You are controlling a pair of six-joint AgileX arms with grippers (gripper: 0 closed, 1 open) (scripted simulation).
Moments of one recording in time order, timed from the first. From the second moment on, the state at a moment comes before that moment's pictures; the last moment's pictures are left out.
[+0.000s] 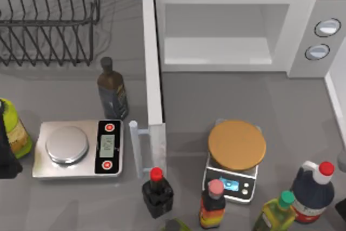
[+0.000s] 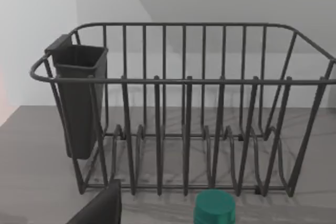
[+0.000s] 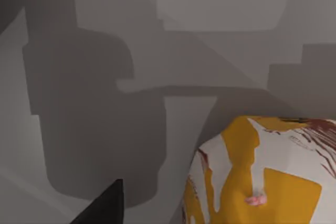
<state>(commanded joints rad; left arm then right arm) 0.00 0.00 0.00 0.00 0.00 0.00 0.10 1.43 0.56 -0.69 -0.01 -0.39</state>
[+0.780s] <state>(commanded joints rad) 0.00 0.00 0.00 0.00 0.00 0.00 0.07 1.28 0.82 -1.13 -0.02 -0.38</state>
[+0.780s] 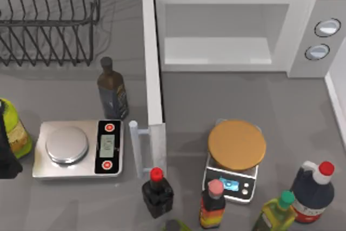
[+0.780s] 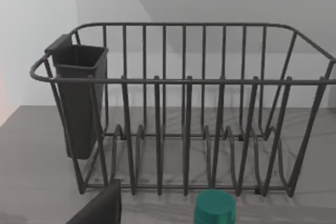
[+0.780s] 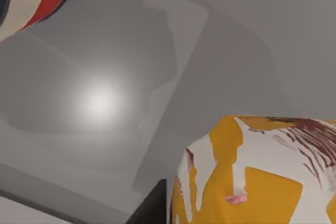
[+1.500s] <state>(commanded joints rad) 0.00 0.00 0.00 0.00 0.00 0.00 0.10 1.36 0.93 -1.01 0.07 -0.34</state>
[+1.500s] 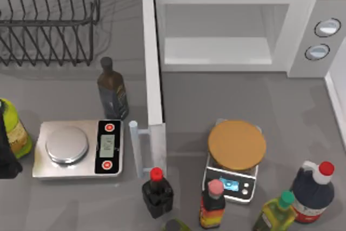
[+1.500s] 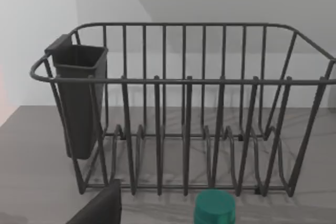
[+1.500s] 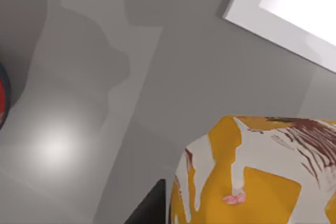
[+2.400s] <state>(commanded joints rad) 0.00 0.00 0.00 0.00 0.00 0.00 0.53 2.17 1.32 0.20 0.50 0.14</state>
